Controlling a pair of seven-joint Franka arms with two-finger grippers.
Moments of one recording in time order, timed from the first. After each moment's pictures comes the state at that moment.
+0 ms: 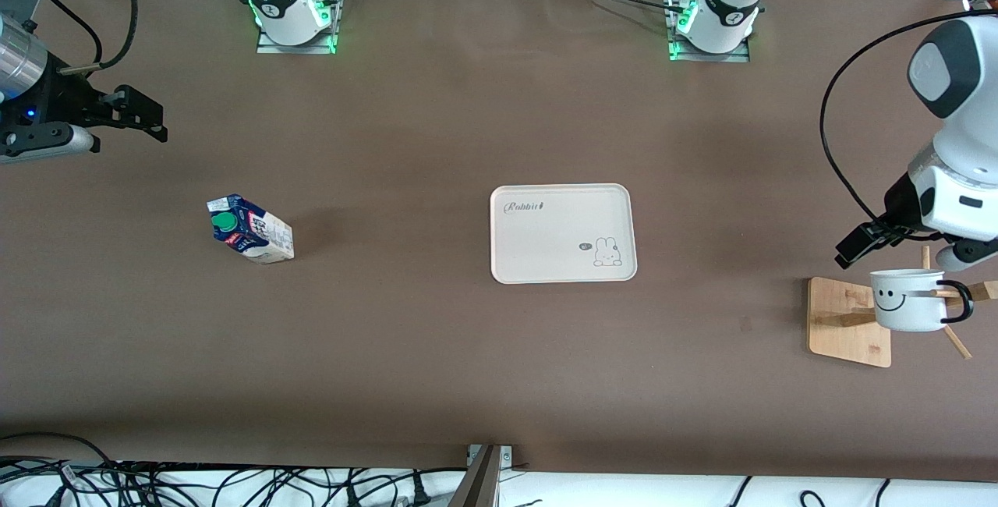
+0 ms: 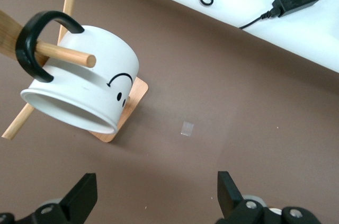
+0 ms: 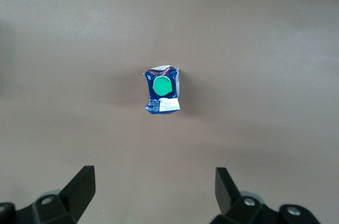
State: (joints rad) left arm 0.04 0.12 0.00 -1.89 0.04 2.30 -0.41; right arm 0.14 -0.01 -0.11 -1.68 0.01 1.65 -0.14
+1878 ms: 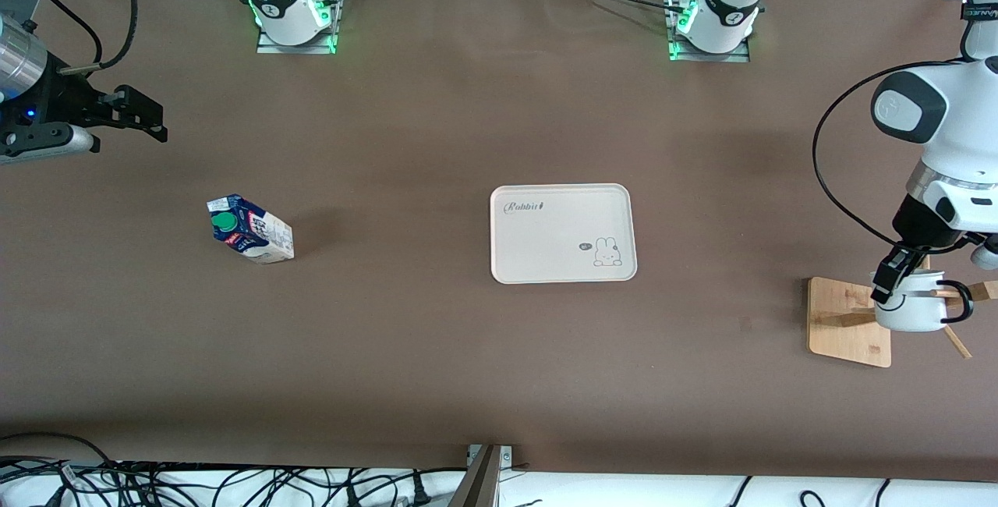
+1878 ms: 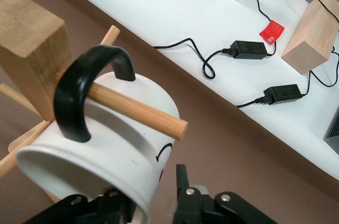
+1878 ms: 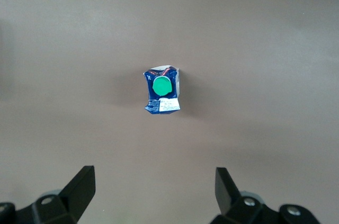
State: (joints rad) left arm 0.13 0.20 0.00 -2.08 -0.17 2.88 -0.35; right arm 0.14 -0.01 -0.11 -1.68 0.01 1.65 -0.14
